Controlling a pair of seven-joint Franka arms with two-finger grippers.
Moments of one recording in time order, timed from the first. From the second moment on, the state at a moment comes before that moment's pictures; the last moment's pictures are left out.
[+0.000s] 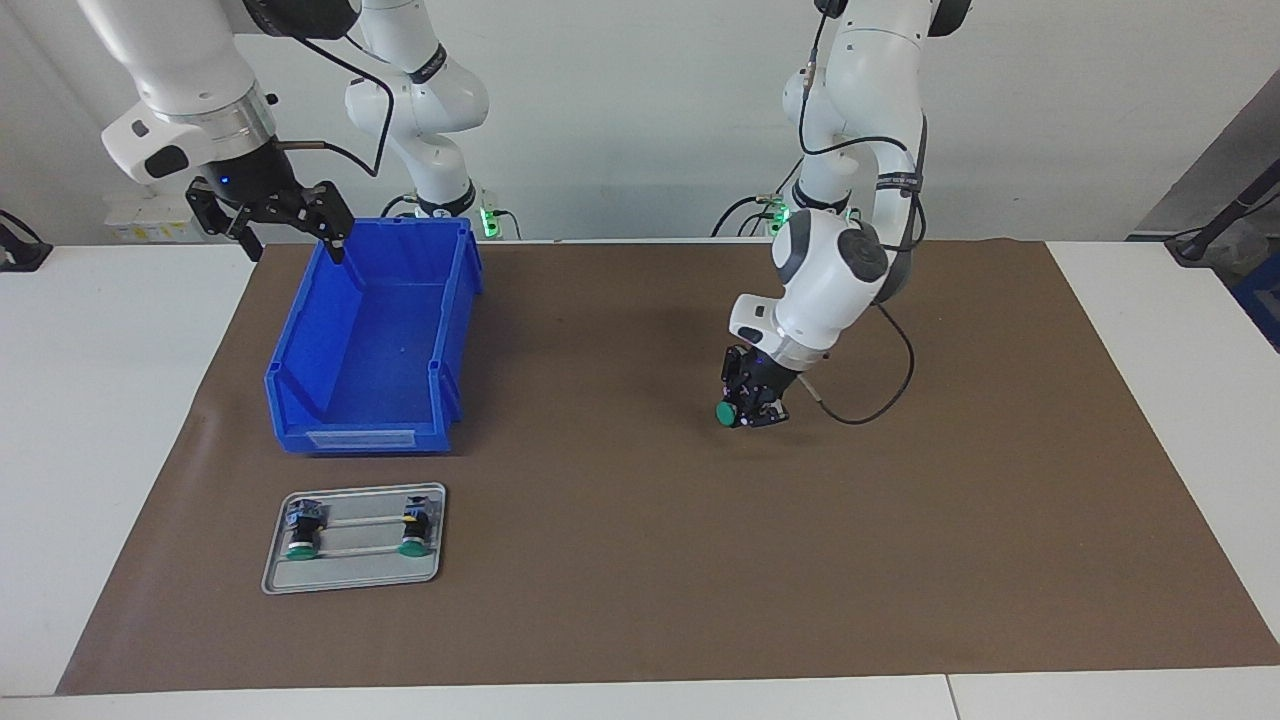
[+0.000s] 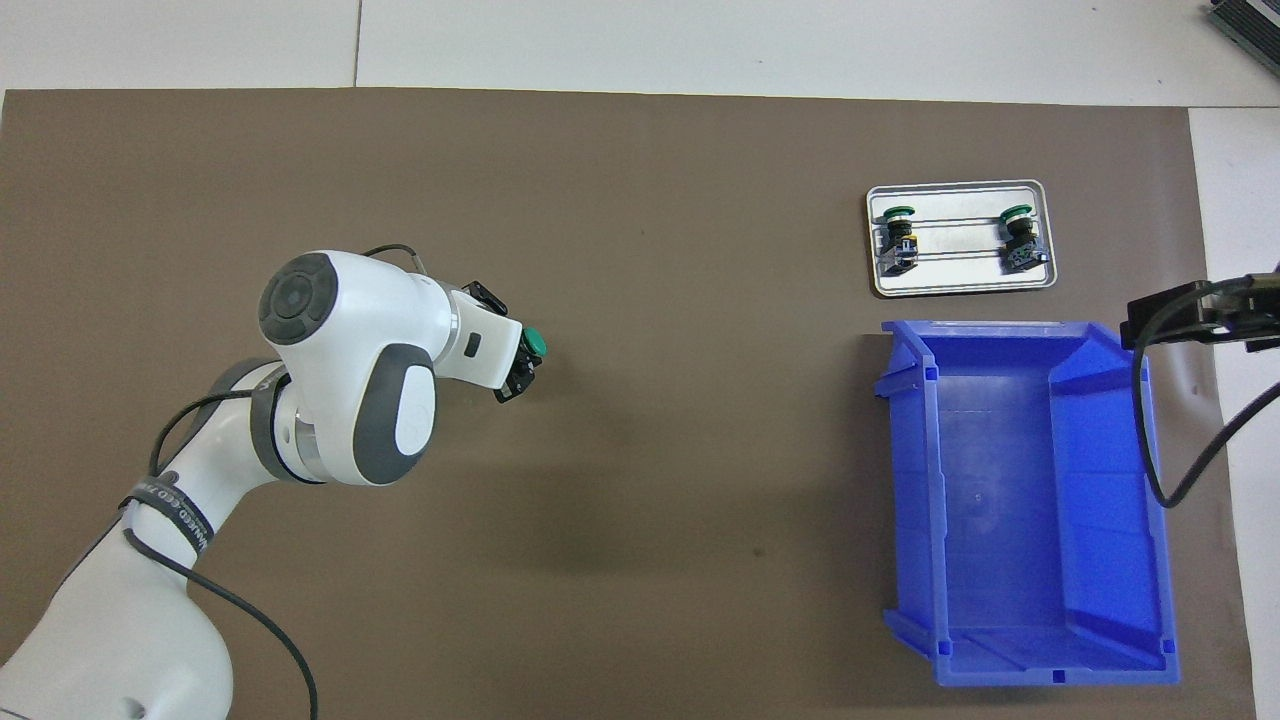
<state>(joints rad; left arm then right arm) -0.38 0.26 -0.03 -1.98 -0.56 2.36 1.17 0.08 -0.02 -0.08 -1.54 -0.04 1.50 0.04</state>
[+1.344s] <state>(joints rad) -0.06 0.21 -0.03 -1.93 -1.04 1.95 1.65 0.08 -0.02 -0.08 -1.54 -0.04 1.50 0.04</state>
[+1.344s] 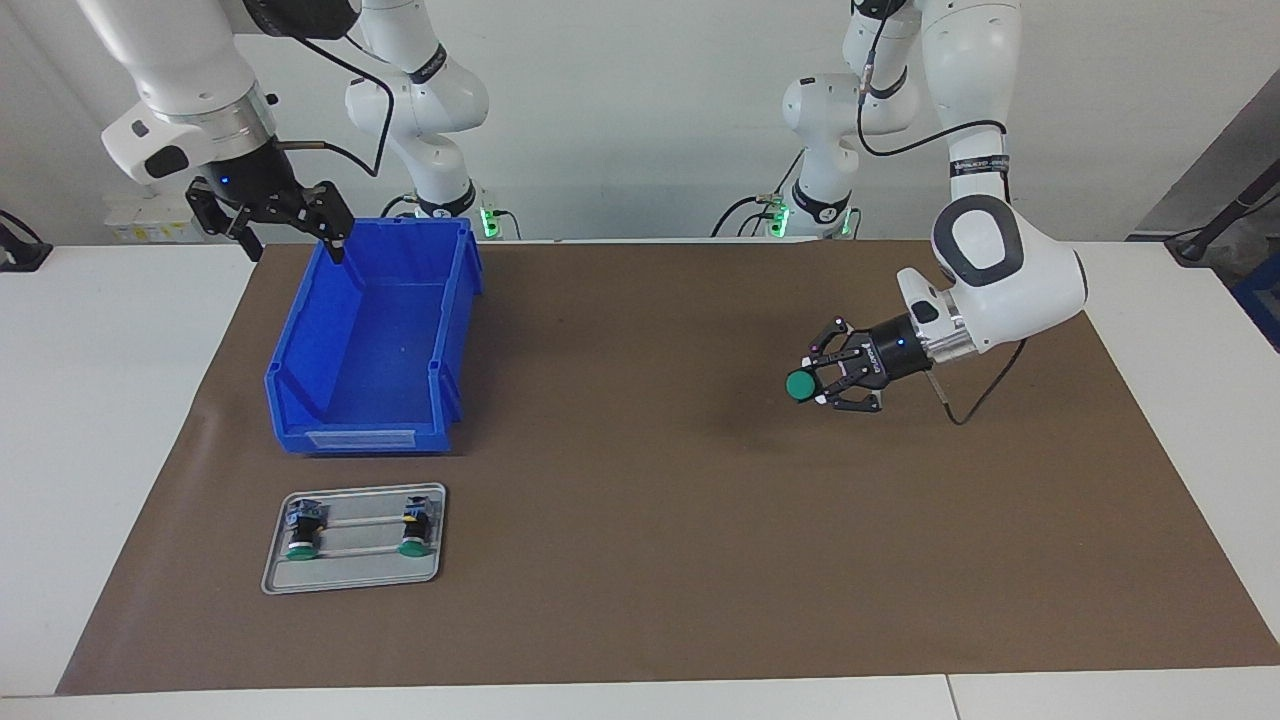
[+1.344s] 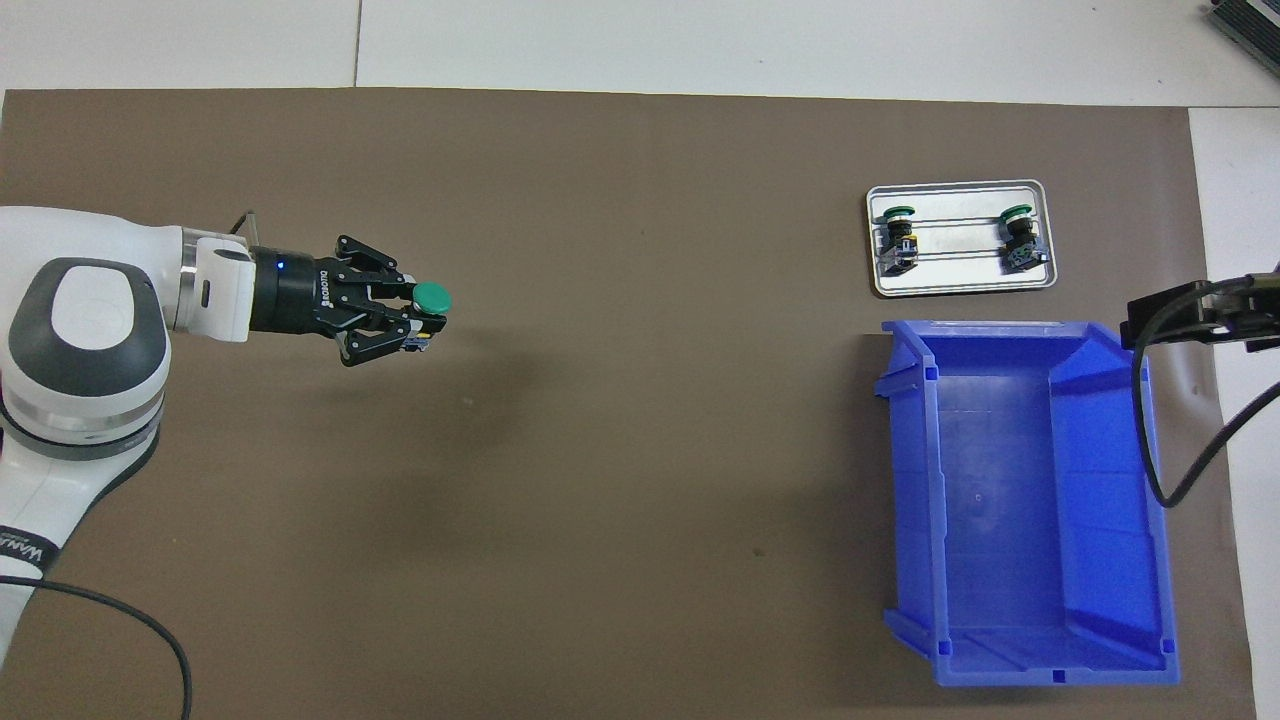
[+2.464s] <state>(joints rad) -0.04 0.30 -0.04 -2.10 -1.58 1.97 2.22 0.08 -0.02 -0.08 -1.54 -0.04 1.50 0.04</state>
